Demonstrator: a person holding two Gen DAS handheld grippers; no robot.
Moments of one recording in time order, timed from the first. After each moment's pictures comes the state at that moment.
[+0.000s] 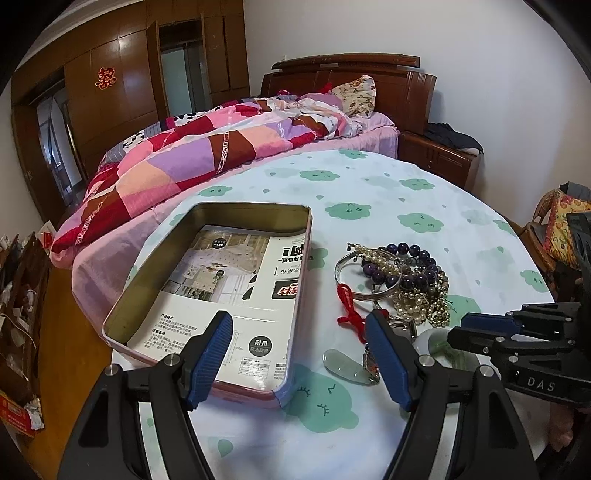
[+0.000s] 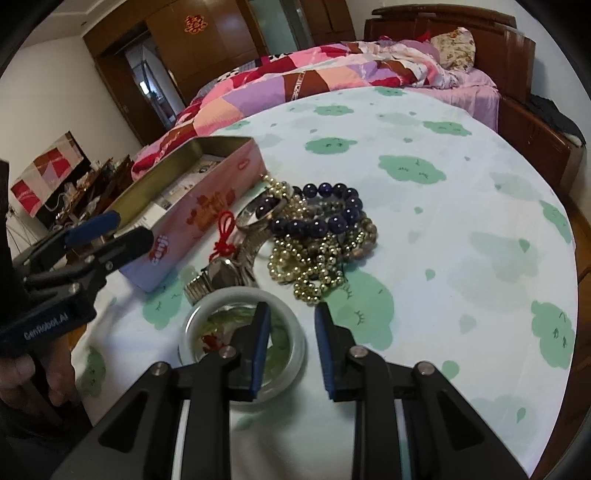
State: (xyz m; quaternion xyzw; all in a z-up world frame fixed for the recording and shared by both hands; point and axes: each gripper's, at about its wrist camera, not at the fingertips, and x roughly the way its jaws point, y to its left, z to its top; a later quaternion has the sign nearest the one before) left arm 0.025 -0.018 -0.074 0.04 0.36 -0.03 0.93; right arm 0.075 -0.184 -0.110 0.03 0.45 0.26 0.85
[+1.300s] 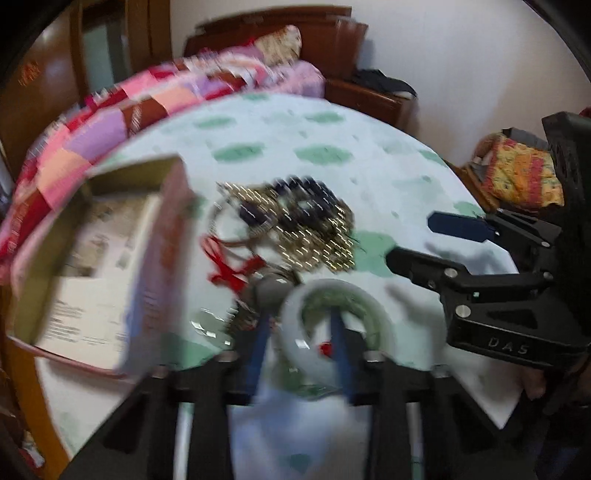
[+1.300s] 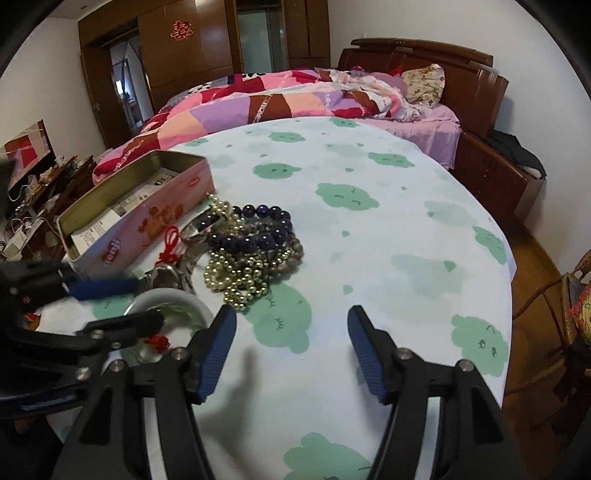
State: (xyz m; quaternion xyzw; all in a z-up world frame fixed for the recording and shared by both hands) left arm 0.035 -0.078 -0.106 0.05 0.46 -0.17 0.87; right arm 0.066 -0.203 -0.102 -0.04 0.40 0.18 0.90
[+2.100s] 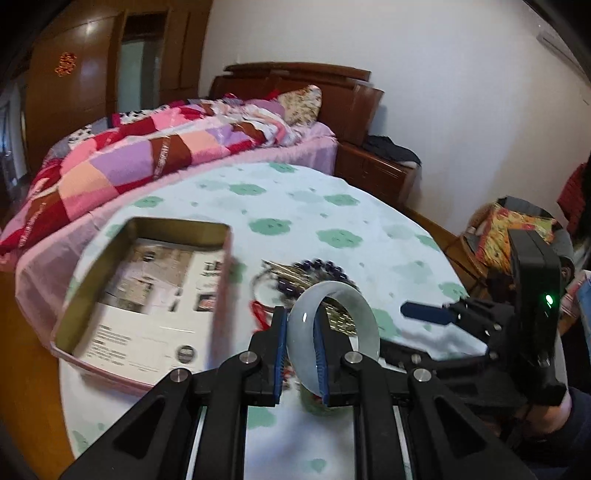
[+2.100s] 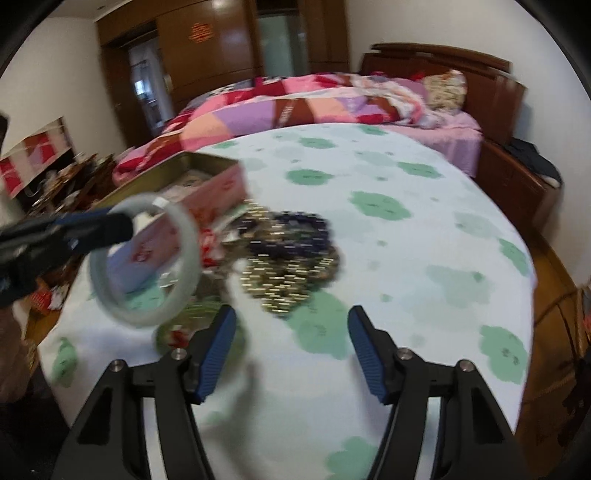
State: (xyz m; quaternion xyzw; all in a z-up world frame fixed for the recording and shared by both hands) left arm 0.020 -0.031 -0.048 -0.02 0.36 -0.15 0.92; right arm 0.060 -0.185 -0.095 -0.05 0.39 0.23 0.89
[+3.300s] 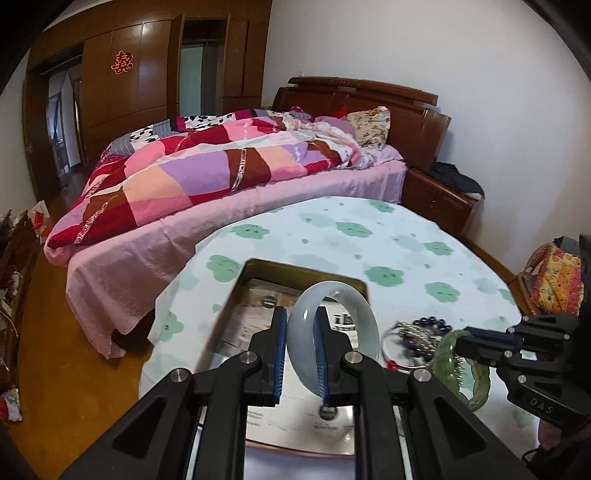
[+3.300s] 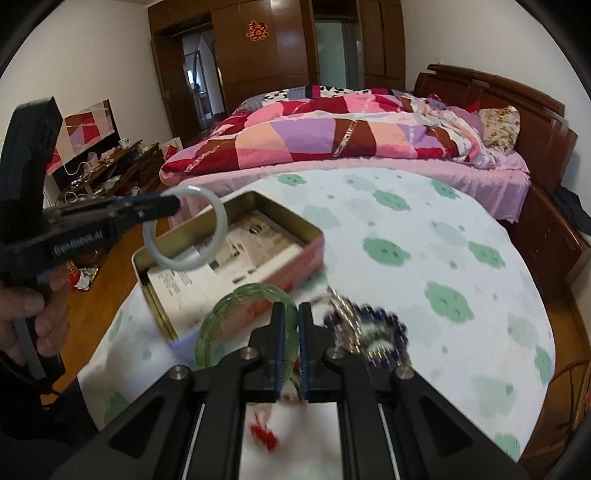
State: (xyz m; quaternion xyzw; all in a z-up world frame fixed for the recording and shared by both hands) left arm 0.072 0.067 -0.028 -0.04 0.34 -0.04 0.94; right arm 0.101 -0.110 -0.045 -0.08 0.37 0.31 0.87
